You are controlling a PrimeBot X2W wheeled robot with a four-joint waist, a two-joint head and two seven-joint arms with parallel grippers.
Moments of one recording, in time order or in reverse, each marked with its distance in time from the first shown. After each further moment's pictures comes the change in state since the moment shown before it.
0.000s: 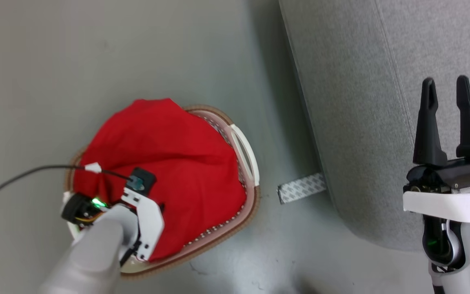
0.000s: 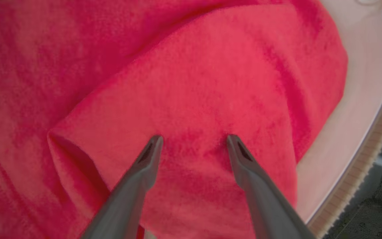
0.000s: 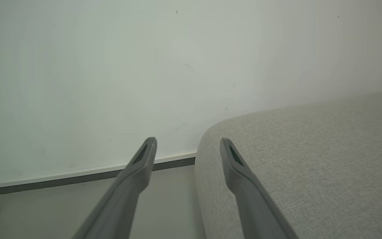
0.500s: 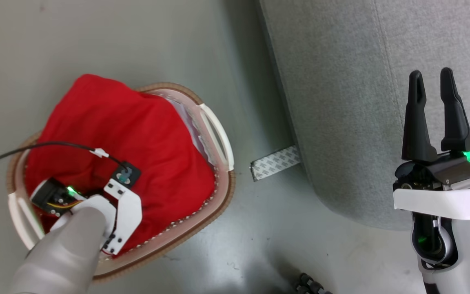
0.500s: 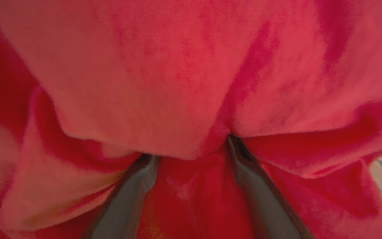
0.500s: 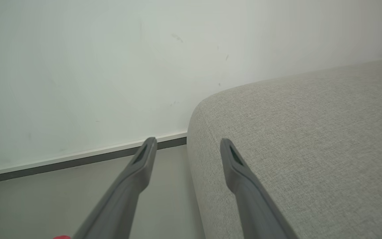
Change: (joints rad) left arm -0.121 0.065 -0.193 0.149 0.053 0.001 0.130; right arm -0.029 0.001 0.063 -0.014 0.095 0.000 0.000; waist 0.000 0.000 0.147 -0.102
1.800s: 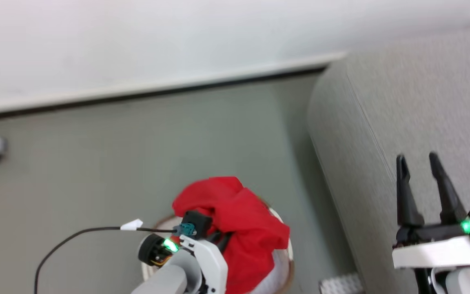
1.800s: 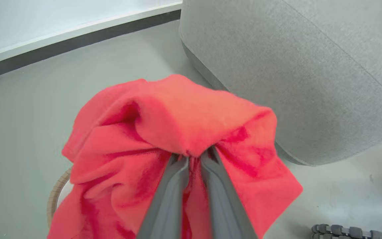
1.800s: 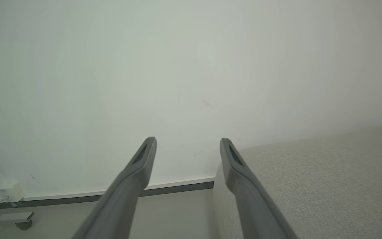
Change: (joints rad) left arm 0.233 -0.195 -0.151 -0.206 -0.484 -0.001 -0.413; right arm 0.202 -0.018 -0.069 0.144 -0.203 0.000 0.000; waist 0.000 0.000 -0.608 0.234
